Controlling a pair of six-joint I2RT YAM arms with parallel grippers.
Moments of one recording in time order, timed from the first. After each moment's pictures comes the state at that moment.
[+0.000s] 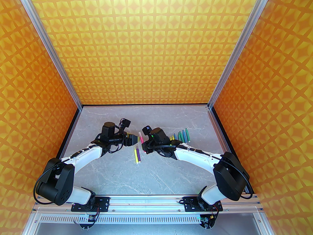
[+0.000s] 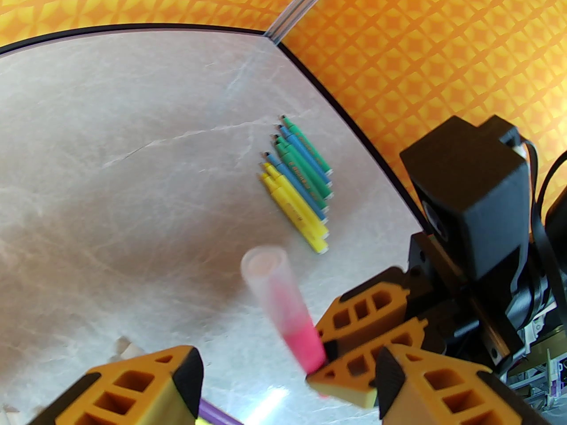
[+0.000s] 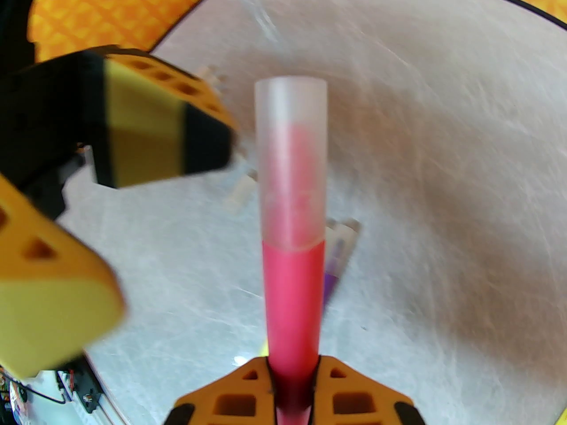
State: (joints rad) left arm -0.37 1.47 0.82 0.15 0.76 -0.34; right arm 0.74 1.54 0.97 -0.12 -0.21 0.33
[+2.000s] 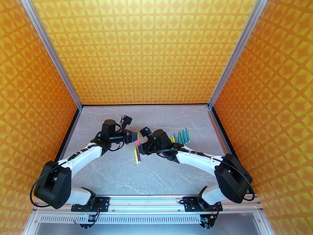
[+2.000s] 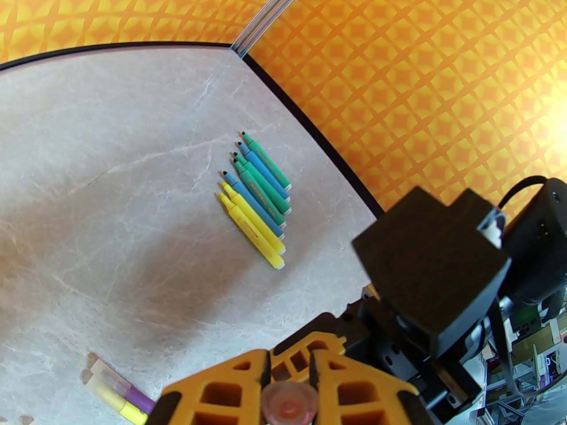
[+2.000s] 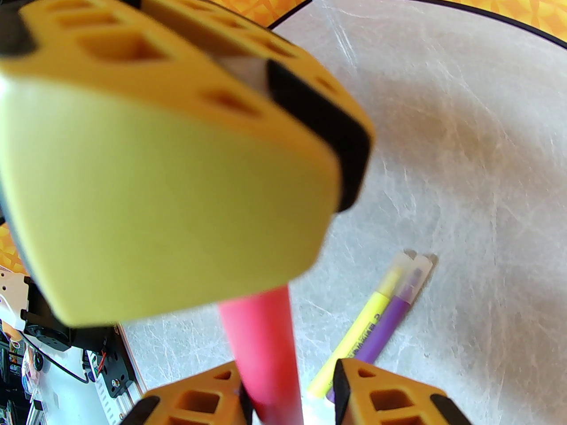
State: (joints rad) left arm -0.39 1.42 0.86 0.13 0.79 -0.40; right arm 0.75 1.52 0.89 0.06 -0.35 0.30
